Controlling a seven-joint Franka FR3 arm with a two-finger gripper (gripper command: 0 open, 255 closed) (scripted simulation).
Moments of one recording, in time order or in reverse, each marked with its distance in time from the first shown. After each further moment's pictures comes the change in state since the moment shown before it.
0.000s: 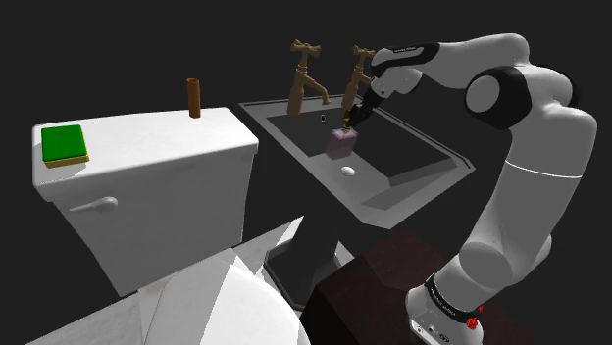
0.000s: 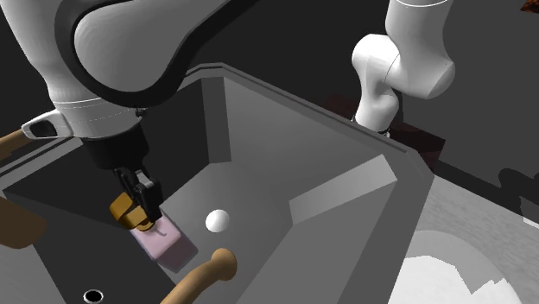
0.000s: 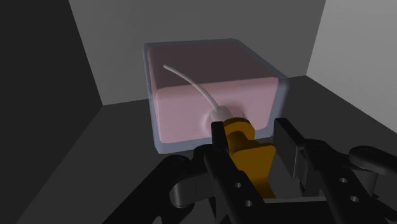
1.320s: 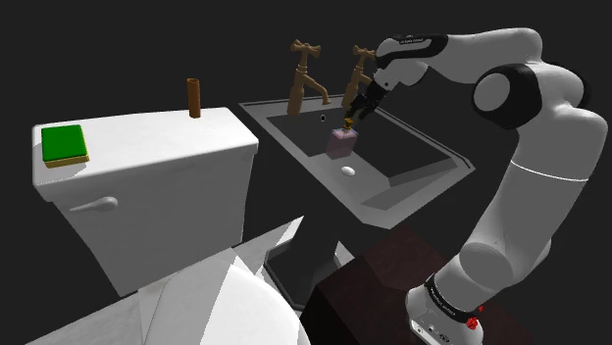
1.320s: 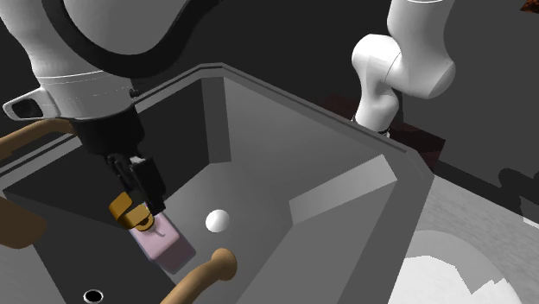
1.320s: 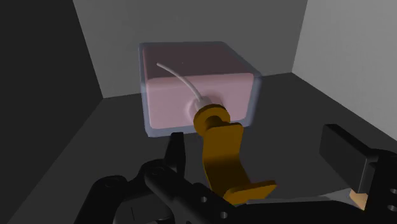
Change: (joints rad) arm 0.010 -0.045 -0.007 0.020 -0.034 -0.057 0.037
